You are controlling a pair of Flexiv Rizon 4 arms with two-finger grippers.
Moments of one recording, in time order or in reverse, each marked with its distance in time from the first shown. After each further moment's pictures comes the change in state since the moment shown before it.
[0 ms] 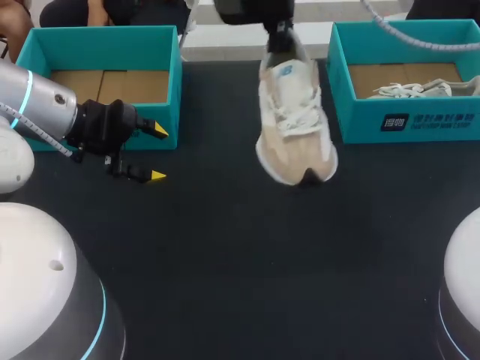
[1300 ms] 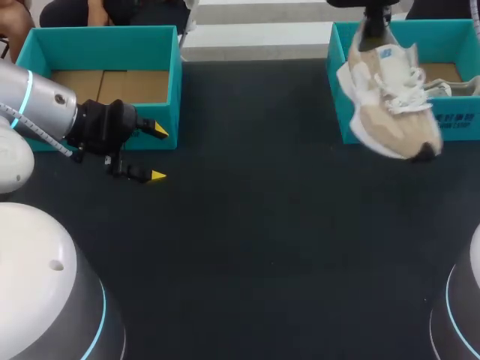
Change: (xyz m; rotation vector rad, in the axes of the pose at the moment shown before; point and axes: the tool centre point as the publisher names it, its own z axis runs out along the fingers) left arm 0.000 0.000 0.000 0.000 0.000 0.000; right arm -0.064 -0.137 0.079 -0.095 0.032 -0.045
